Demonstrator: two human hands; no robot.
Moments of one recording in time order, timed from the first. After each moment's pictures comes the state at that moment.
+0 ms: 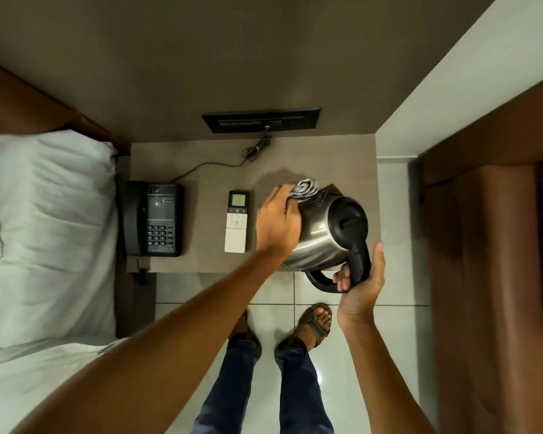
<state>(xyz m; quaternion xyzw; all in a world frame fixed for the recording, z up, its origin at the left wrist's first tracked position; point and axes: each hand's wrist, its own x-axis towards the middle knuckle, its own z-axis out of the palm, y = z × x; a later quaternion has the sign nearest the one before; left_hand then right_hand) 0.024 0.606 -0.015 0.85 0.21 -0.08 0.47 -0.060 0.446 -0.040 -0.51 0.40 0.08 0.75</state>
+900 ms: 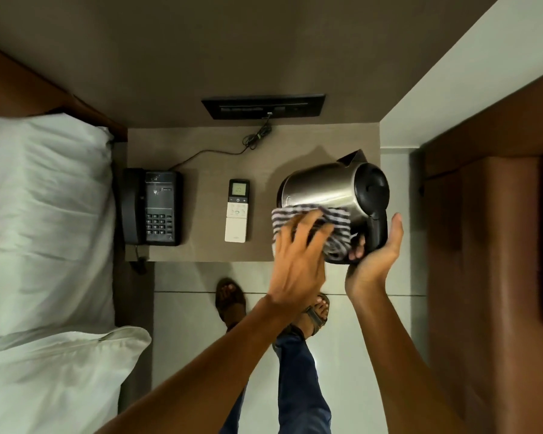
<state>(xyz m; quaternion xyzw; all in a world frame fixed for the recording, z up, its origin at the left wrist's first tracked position) -0.063 0.571 -0.033 0.94 -0.01 -0.01 0.34 -0.020 0.446 -0.029 -0.49 0.42 0.08 0.76</state>
